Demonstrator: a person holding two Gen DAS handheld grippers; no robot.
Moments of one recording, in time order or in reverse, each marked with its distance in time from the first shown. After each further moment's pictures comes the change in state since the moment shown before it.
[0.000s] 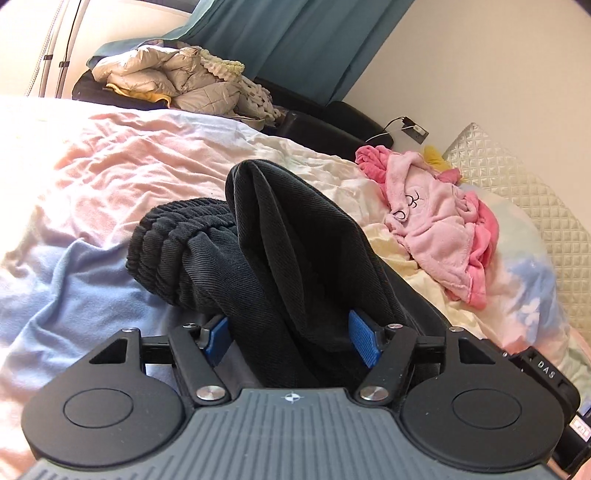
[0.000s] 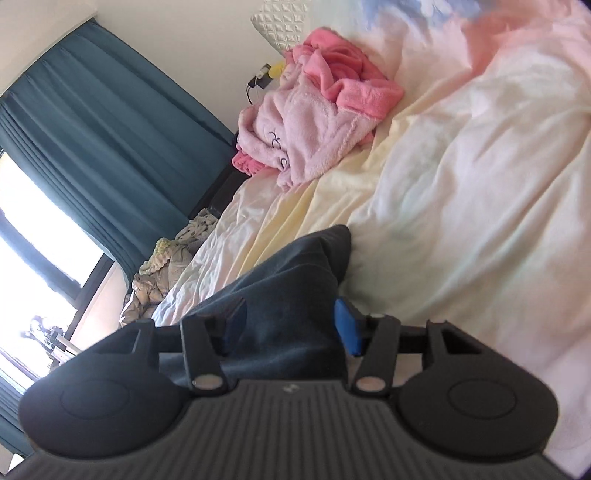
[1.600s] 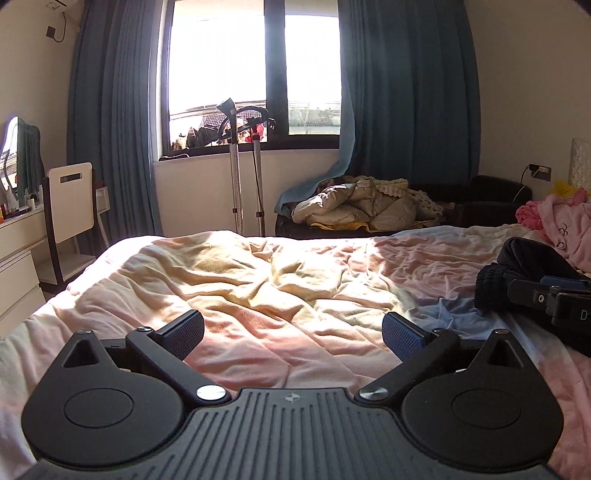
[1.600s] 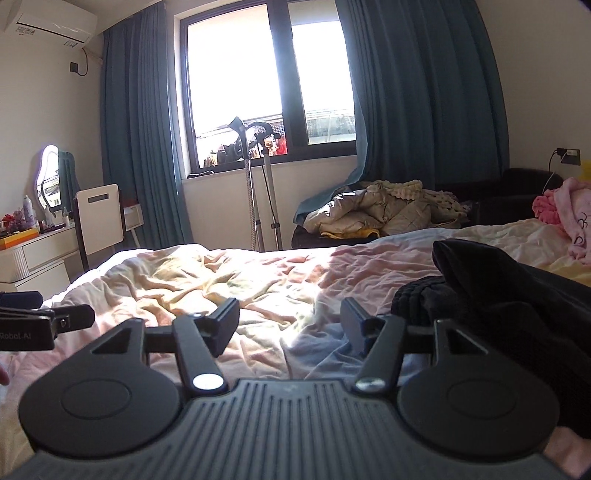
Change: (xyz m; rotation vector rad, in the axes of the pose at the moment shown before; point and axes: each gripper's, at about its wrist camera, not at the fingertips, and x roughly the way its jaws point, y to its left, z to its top) left arm -0.304 0.128 -0.085 0.206 -0.371 0.591; right arm -0.145 0.236 -0.207 -0.811 0.175 0.558
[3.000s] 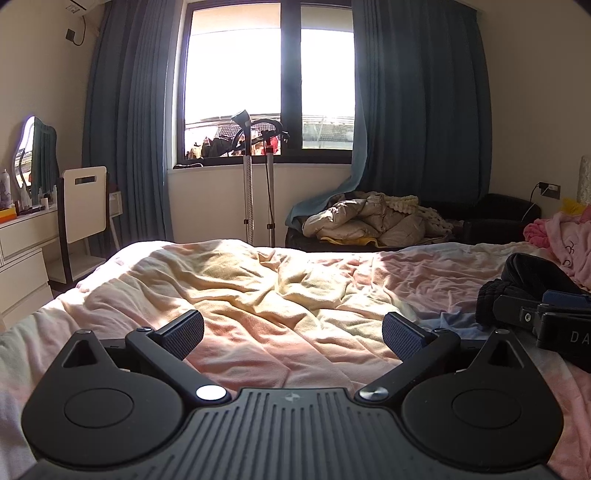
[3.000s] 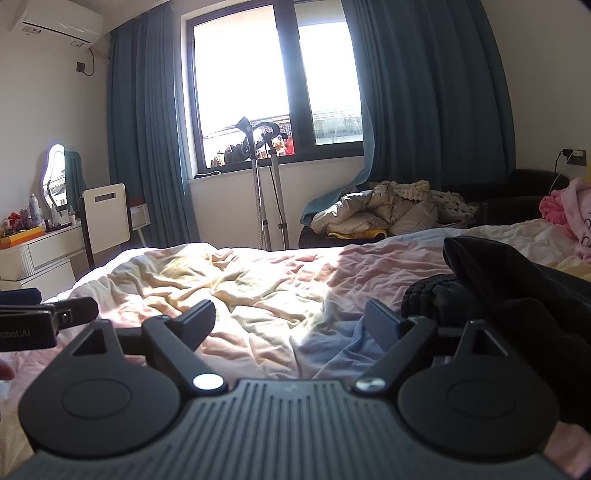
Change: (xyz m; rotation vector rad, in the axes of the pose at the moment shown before) left arm -0.011 -0.005 -0.005 -0.034 -0.049 0.062; right arm 0.004 0.004 -0.005 -0.011 -0.019 0.024
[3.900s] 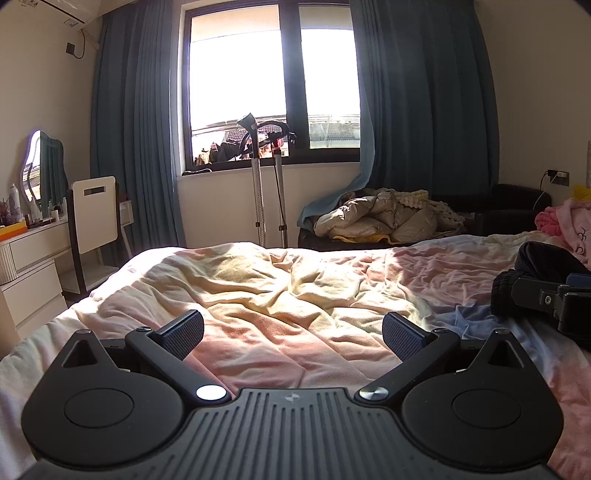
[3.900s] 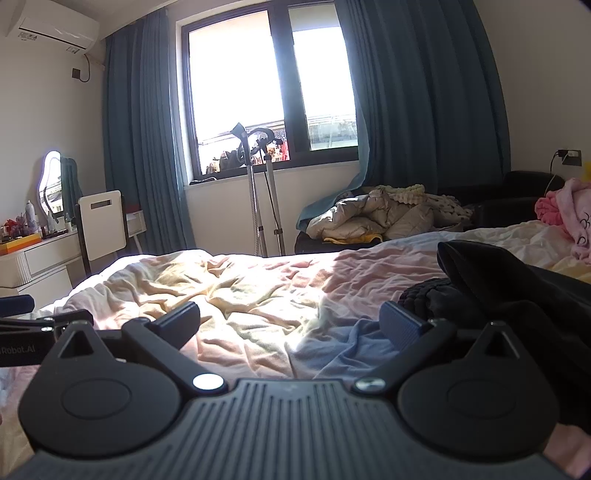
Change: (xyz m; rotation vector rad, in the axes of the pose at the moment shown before) left arm 0.001 -0.004 -0.001 0.043 -0.002 0.038; right arm -0.002 -0.001 -0.001 0.010 -0.019 -0.013
